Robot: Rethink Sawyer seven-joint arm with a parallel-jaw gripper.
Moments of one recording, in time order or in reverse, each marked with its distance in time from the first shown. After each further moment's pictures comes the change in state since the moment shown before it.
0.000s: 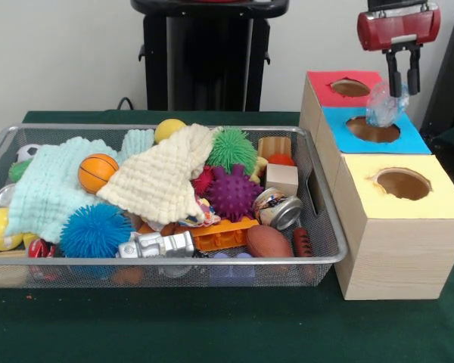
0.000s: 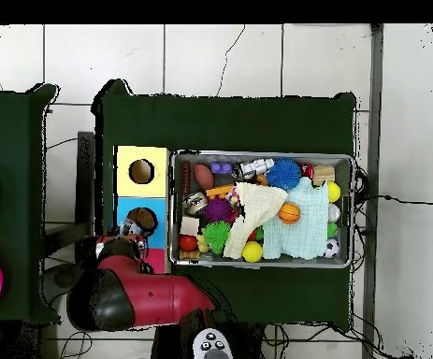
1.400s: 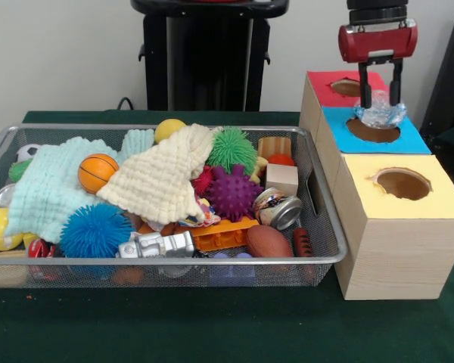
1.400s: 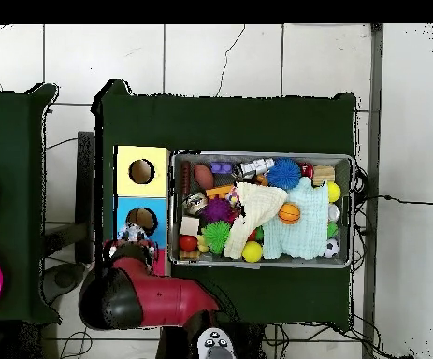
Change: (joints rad) arm 0.027 0.057 -0.074 0.000 0.007 0.003 0.000
